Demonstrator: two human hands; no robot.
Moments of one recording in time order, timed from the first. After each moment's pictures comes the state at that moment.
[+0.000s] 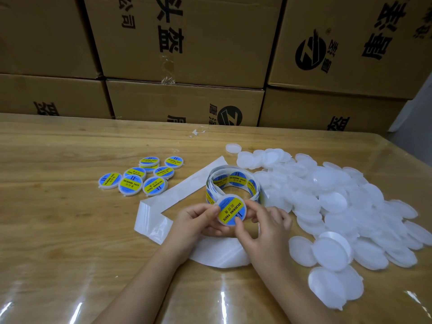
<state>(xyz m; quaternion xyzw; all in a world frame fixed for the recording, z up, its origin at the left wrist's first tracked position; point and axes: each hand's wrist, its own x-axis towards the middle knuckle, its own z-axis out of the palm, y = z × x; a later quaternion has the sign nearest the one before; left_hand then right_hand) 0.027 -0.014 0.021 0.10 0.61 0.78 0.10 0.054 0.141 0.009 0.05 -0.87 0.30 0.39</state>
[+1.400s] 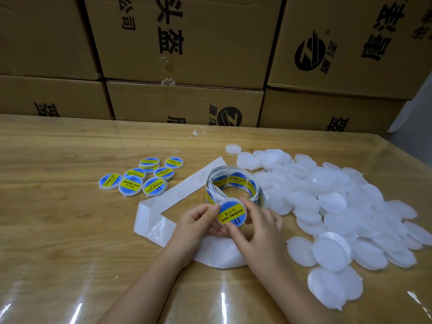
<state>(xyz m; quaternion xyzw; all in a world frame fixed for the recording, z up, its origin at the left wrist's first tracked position) 0.025 -0.009 0.012 0.11 0.60 0.78 0.09 0.062 0.136 0.019 0.06 -0.90 0.32 0.30</state>
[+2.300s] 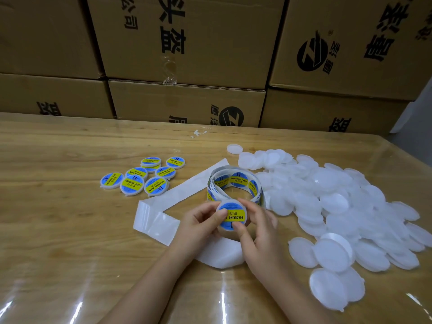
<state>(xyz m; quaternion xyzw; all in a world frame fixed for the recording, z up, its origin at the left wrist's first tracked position) 0.027 -0.008 0.014 0.14 0.62 0.77 0.04 0.067 0.137 0.018 0.07 -0.85 0.47 0.21</state>
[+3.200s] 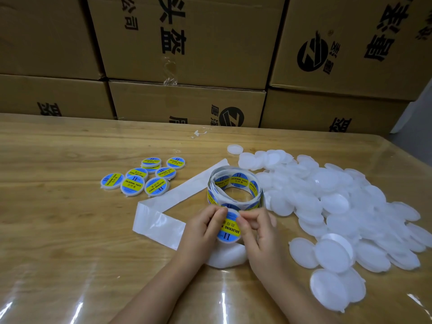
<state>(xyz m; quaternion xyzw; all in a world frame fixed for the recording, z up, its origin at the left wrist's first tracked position) 0.034 0.002 0.009 0.17 0.76 0.62 -0.13 0.067 0.137 0.015 0.08 -0.81 0.54 0.22</state>
